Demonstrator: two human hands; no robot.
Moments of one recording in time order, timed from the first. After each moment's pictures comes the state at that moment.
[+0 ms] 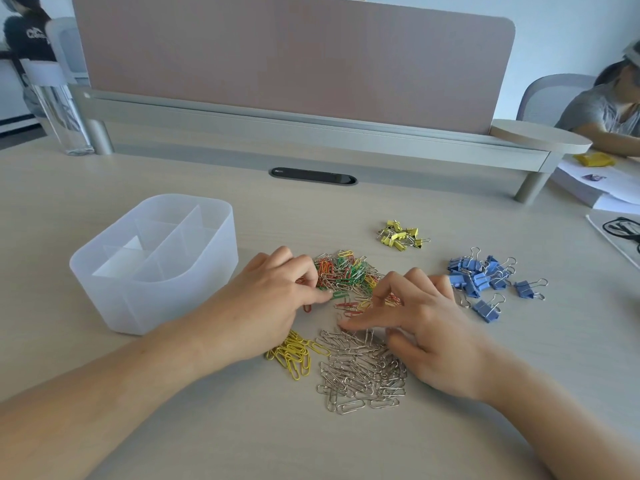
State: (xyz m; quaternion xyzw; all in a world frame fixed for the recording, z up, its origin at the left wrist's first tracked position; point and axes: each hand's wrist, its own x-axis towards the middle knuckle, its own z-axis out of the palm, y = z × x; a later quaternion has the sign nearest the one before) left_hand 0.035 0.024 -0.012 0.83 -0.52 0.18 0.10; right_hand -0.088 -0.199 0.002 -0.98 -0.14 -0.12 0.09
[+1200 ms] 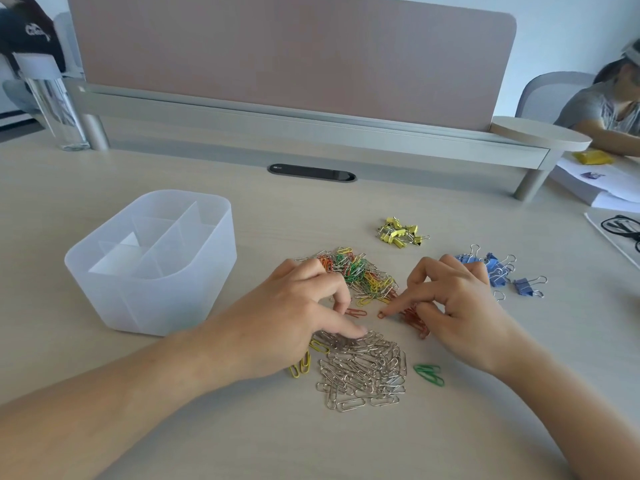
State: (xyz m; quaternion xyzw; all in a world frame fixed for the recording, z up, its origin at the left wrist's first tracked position) left_hand 0.017 0.013 -0.009 0.76 -0.61 0.14 0.18; right_hand -0.082 -0.225 0.004 -0.97 -0.03 -0.18 0.15
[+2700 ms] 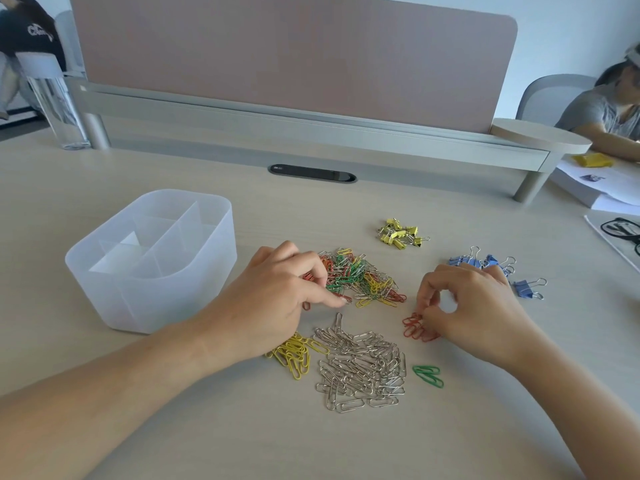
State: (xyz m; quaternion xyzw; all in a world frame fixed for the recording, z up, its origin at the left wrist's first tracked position) left_hand 0.029 0.017 -0.010 0.82 -0.51 0.15 0.21; right_hand -0.089 -0.237 0.014 -0.98 0.05 -0.14 0.10
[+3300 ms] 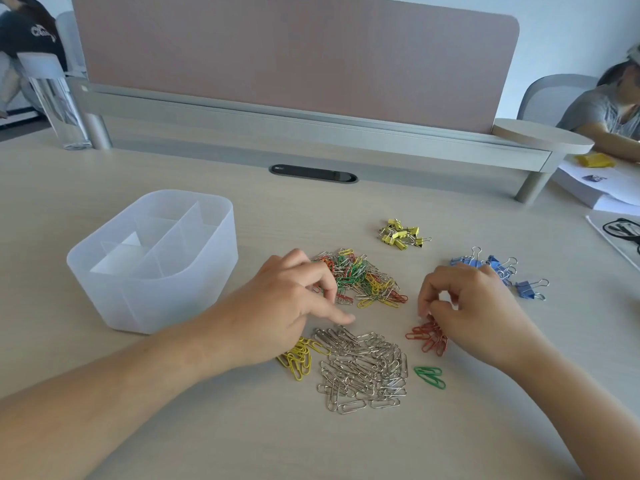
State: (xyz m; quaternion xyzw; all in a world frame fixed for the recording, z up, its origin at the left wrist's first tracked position) left_hand 0.024 0.019 -0.008 0.79 -0.56 0.10 0.23; right_hand -0.085 -0.233 0.013 -0.97 0.03 -0.16 0.16
